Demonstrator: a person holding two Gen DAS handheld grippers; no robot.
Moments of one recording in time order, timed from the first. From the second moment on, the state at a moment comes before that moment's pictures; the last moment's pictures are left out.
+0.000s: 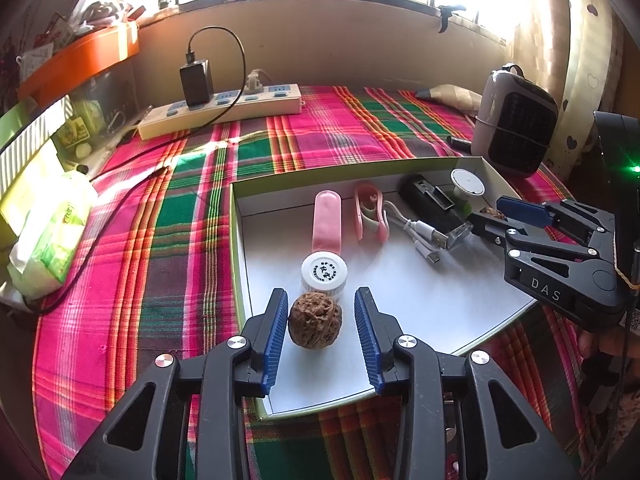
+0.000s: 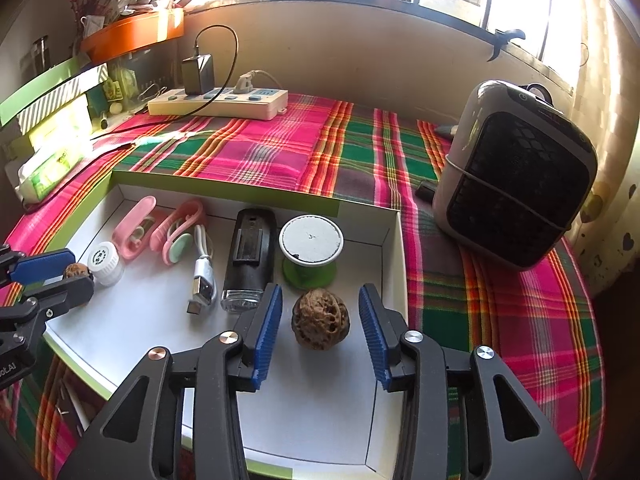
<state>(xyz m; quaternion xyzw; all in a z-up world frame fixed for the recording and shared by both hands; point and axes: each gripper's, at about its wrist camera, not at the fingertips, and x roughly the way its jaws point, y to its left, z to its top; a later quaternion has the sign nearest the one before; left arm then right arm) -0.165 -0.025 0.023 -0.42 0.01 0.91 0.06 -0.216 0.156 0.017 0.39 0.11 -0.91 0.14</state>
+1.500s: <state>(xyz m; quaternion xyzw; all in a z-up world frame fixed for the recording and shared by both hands) -0.090 -0.039 0.045 -0.39 -0.03 0.92 0.06 -0.117 0.152 0.032 0.39 0.04 -0.89 0.22</state>
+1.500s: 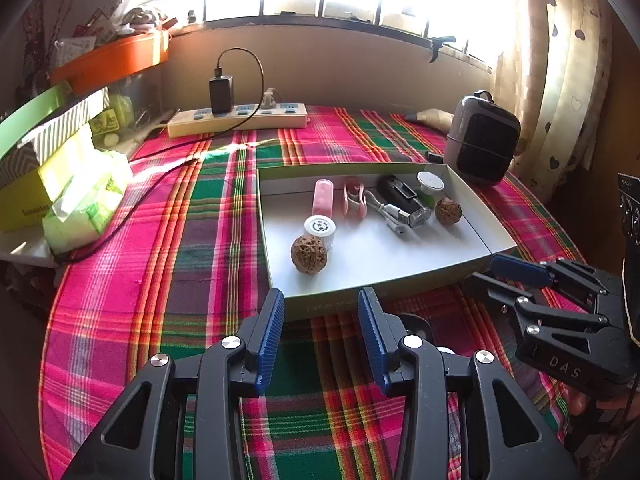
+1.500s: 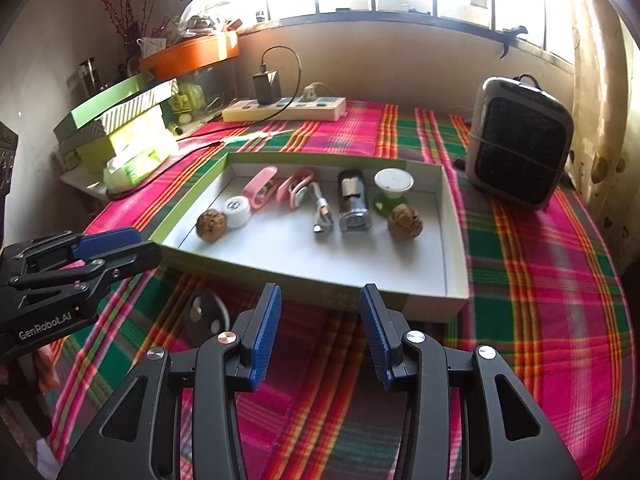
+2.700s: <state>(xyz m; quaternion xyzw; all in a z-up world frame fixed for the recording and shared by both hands) -0.070 -0.054 0.023 -0.41 -0.06 0.91 0.07 -0.089 0.118 0.004 0.43 0.02 -0.86 0.27</state>
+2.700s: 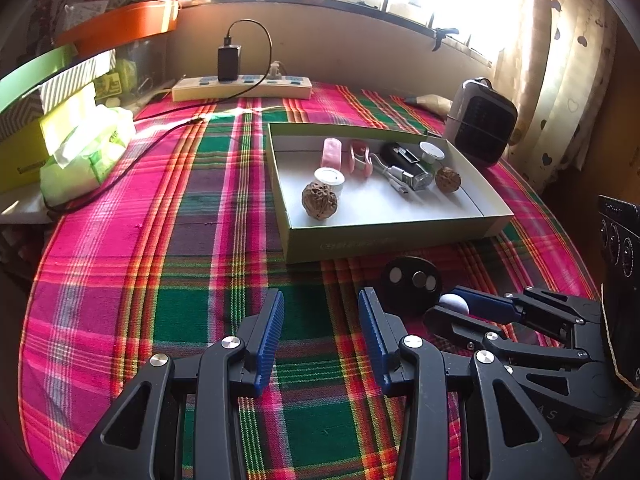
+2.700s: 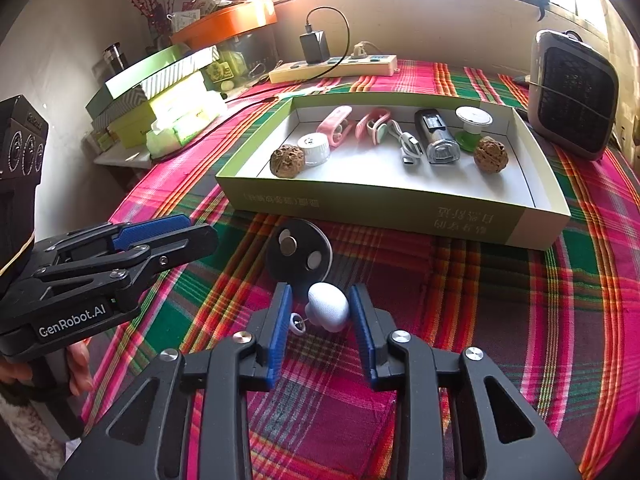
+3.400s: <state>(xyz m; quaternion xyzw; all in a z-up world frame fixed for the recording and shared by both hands) -0.084 -0.028 0.020 -0.43 -0.05 0.89 0.13 -0.087 0.140 0.005 0.43 0.01 -0.87 0.26</state>
